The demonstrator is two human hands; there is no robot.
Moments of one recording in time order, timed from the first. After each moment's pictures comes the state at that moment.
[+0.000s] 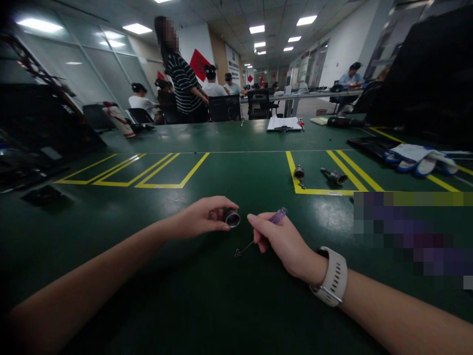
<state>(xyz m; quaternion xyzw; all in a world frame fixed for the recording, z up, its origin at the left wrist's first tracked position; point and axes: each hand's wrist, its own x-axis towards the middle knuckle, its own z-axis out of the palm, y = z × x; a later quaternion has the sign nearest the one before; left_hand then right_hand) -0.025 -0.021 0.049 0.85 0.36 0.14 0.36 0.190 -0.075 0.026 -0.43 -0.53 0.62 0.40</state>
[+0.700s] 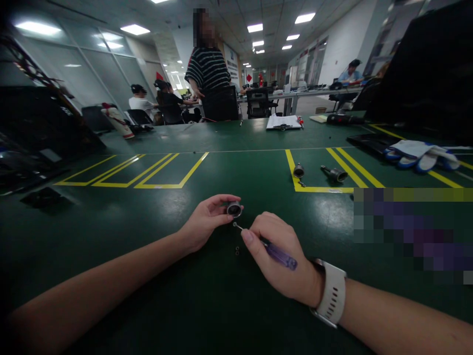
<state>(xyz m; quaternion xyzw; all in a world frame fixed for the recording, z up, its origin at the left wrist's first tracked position) 0.004 -0.036 0.013 0.55 0.38 0.42 0.61 0.190 -0.097 0.032 -0.34 -0.78 0.24 0.46</state>
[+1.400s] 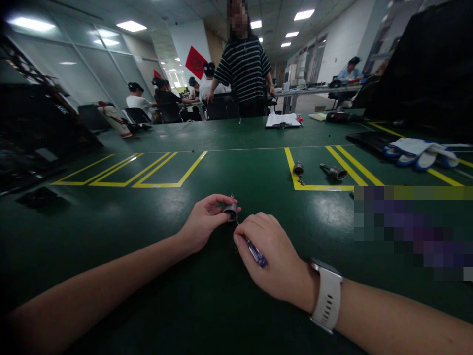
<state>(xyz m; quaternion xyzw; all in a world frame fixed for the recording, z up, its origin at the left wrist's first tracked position) 0.008 -0.038 0.008 0.55 0.41 0.46 0.56 0.182 -0.098 0.026 -0.37 -0.83 0.20 0.35</state>
